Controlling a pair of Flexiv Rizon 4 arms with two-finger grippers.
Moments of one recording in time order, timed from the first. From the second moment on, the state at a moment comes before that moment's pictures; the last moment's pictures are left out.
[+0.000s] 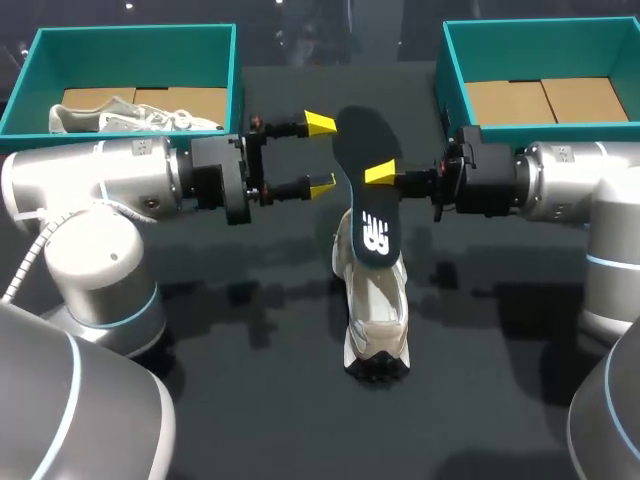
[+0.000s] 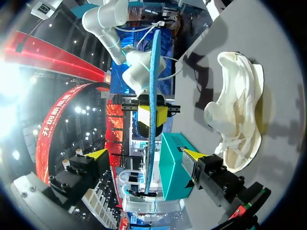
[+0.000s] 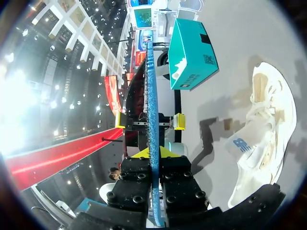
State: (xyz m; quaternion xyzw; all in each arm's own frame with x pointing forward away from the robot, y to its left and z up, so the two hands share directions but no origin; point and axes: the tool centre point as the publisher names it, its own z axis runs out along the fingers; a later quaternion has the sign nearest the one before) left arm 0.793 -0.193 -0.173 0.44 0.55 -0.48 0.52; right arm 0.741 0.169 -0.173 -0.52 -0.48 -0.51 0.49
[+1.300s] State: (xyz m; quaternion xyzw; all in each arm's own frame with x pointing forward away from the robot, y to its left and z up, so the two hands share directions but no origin) left arm 0.786 -0.222 -0.182 0.47 0.55 -0.45 0.53; right arm 0.738 0.191 -0.178 -0.52 -0.48 -0.50 0.50
